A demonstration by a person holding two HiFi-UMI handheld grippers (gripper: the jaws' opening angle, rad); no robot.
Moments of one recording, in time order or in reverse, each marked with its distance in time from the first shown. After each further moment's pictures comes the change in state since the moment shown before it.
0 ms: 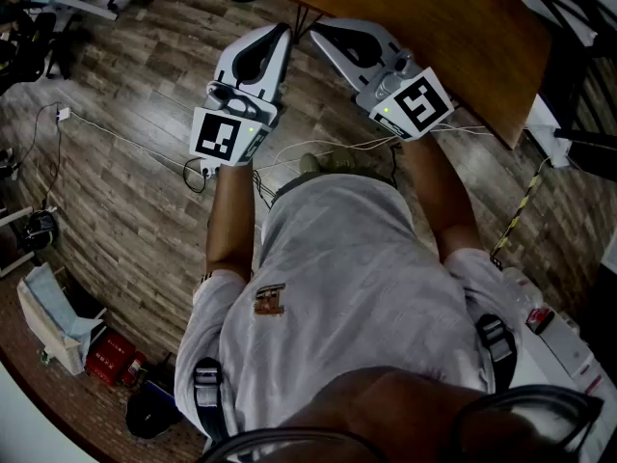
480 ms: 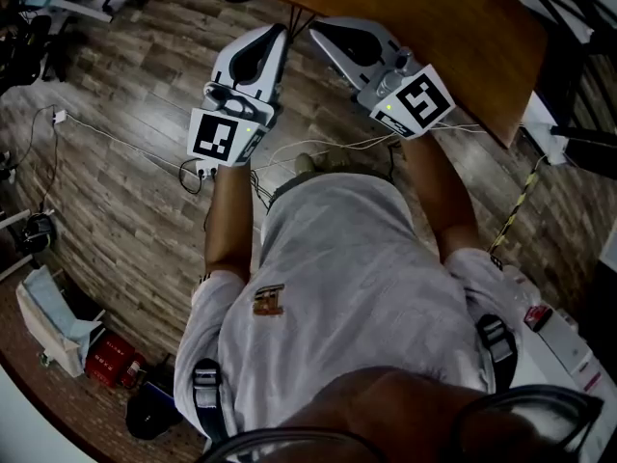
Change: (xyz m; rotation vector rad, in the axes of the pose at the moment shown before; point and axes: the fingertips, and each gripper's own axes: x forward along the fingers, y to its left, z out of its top) left arm 0.012 -0.008 -0.005 -0.006 0.002 0.006; right arm -0.015 -0.013 0.003 0.041 -0.010 0.010
